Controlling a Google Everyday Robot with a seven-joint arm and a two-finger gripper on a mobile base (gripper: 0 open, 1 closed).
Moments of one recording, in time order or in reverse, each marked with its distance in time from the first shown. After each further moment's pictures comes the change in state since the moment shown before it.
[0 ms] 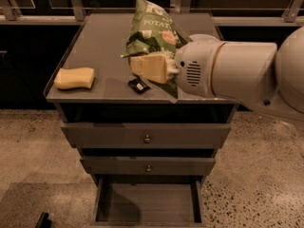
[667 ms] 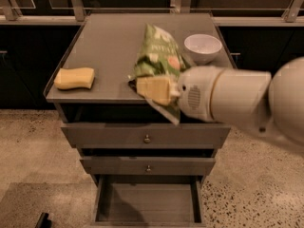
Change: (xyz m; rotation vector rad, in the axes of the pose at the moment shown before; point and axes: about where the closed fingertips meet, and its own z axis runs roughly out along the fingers) arm 0.045 -0.012 -0.001 0.049 0.037 0.098
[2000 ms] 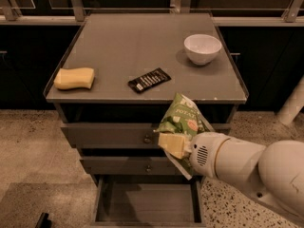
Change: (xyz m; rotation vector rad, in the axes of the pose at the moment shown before) arm 0.140 -0.059 -0.016 0.205 0.113 0.276
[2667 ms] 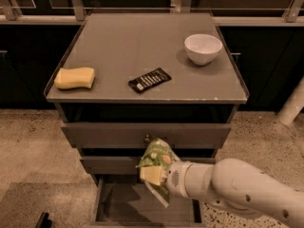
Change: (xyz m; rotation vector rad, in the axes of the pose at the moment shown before) arm 0.124 -0.030 0.098 -0.092 0.251 0.144
